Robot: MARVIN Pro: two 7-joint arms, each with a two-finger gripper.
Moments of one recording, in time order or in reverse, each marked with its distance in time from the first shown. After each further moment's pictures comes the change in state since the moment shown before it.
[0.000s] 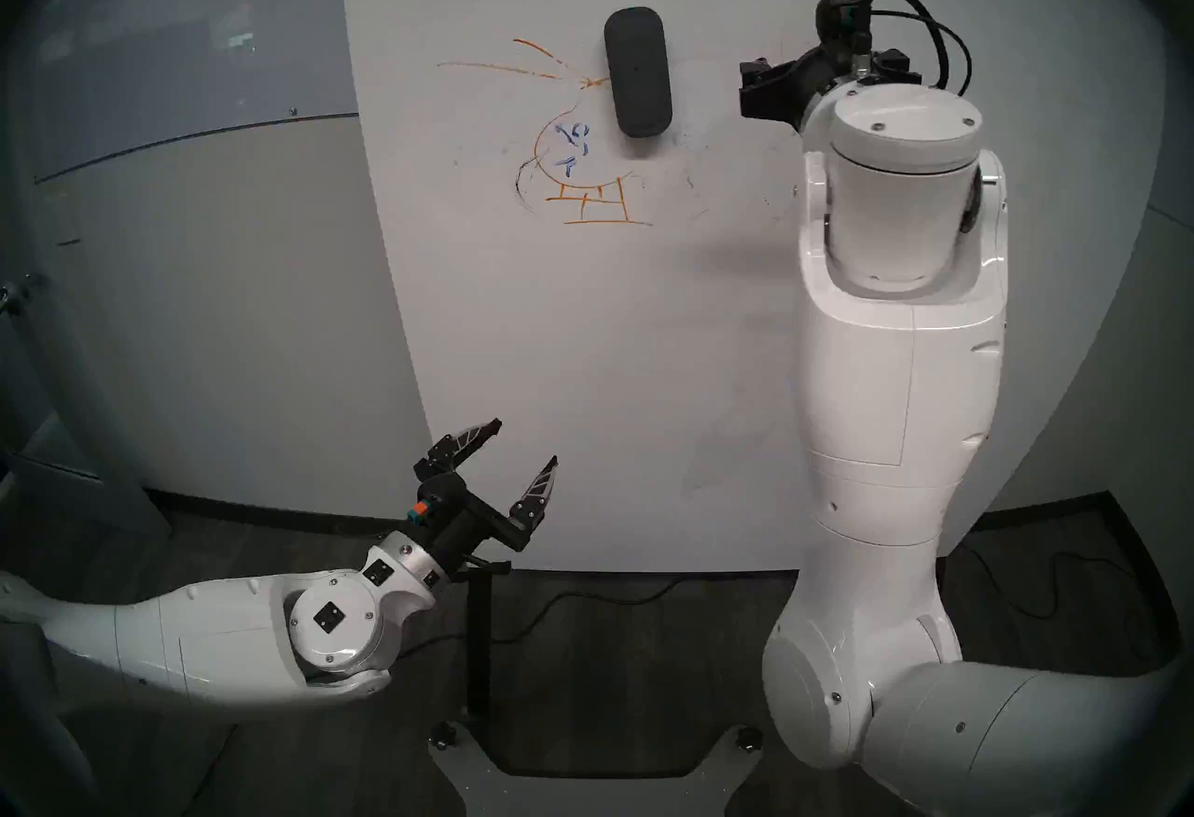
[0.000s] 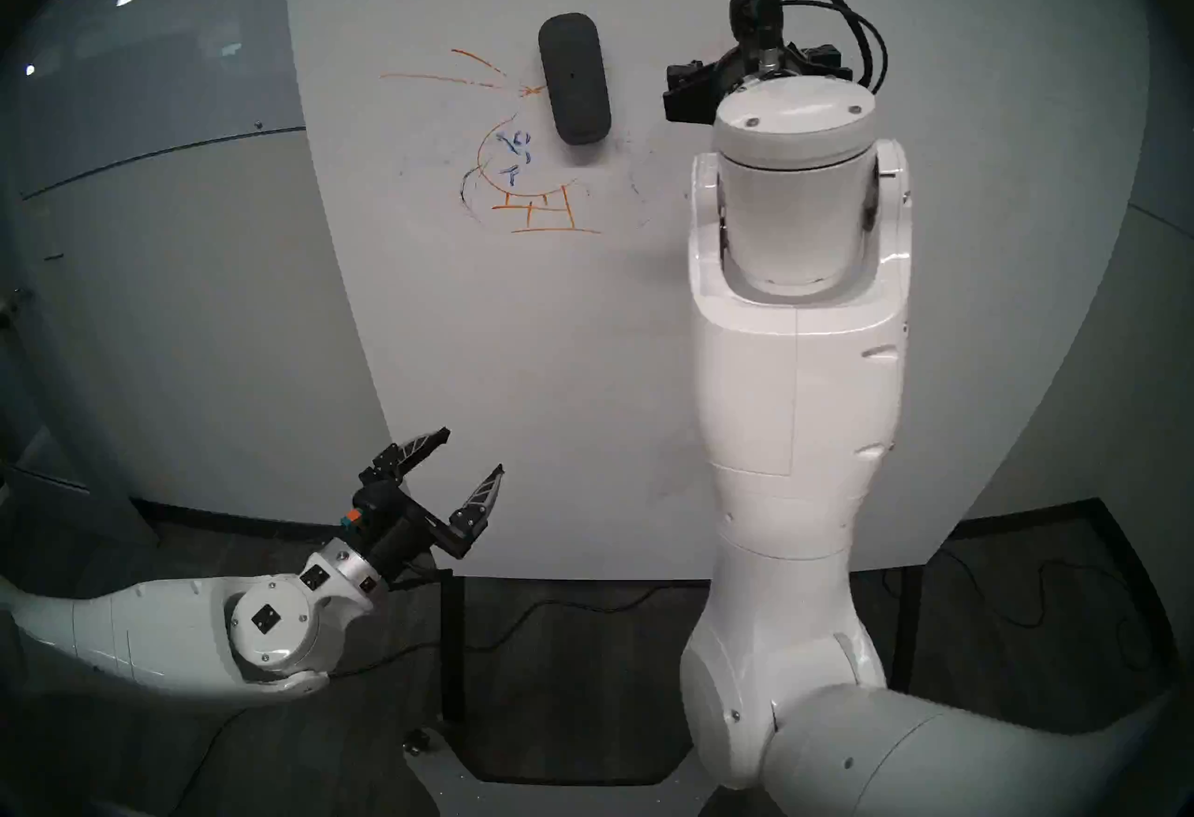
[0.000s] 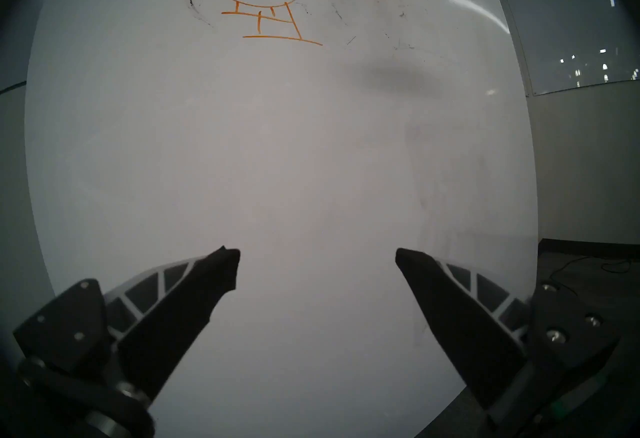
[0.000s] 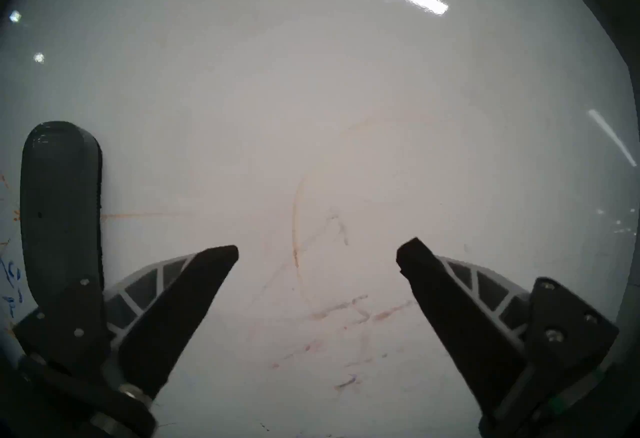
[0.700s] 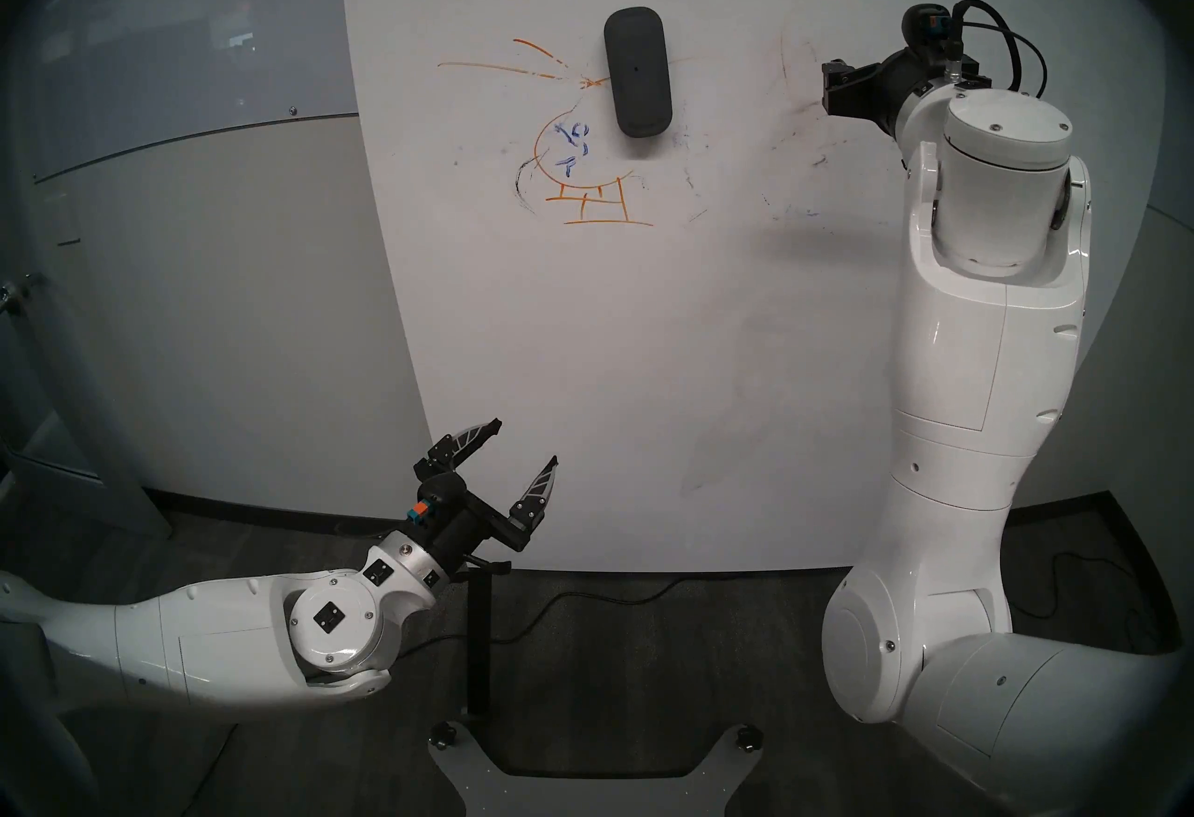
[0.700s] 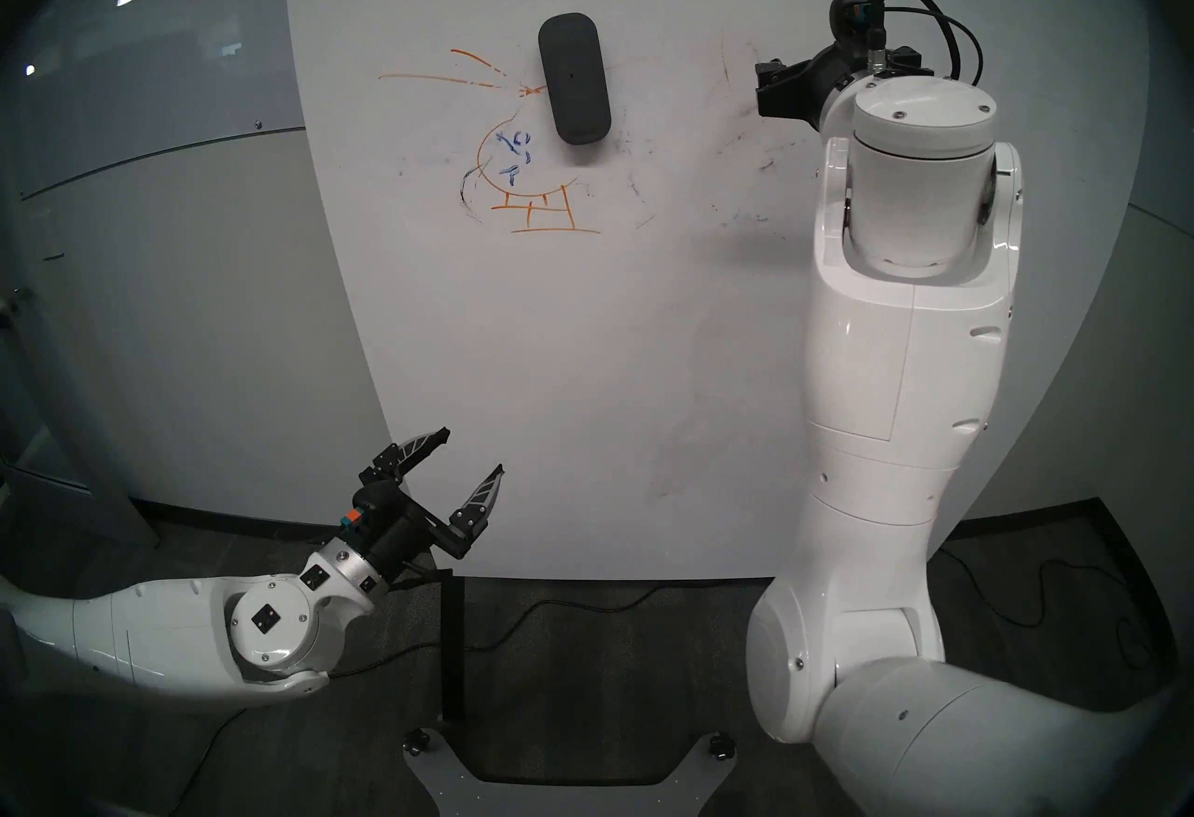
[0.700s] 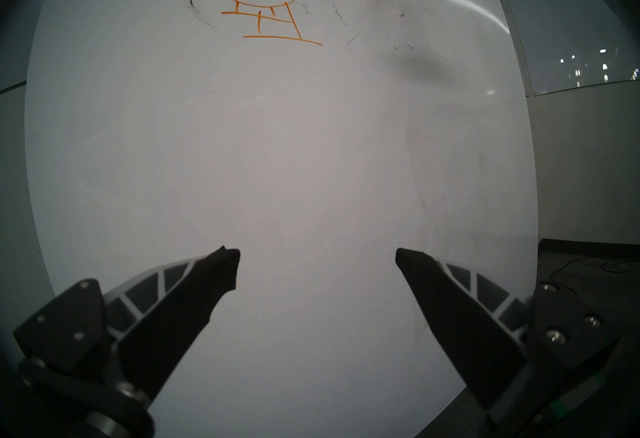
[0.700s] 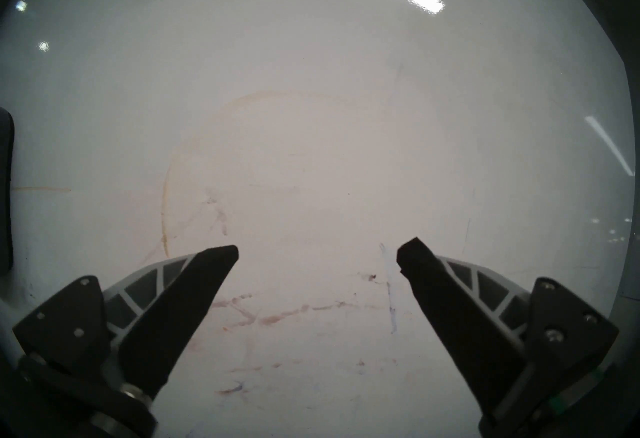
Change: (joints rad) left arm 0.000 0.000 0.000 0.000 0.000 0.000 0.000; right arm 0.040 0.139 0.159 0.019 0.035 -0.021 0.148
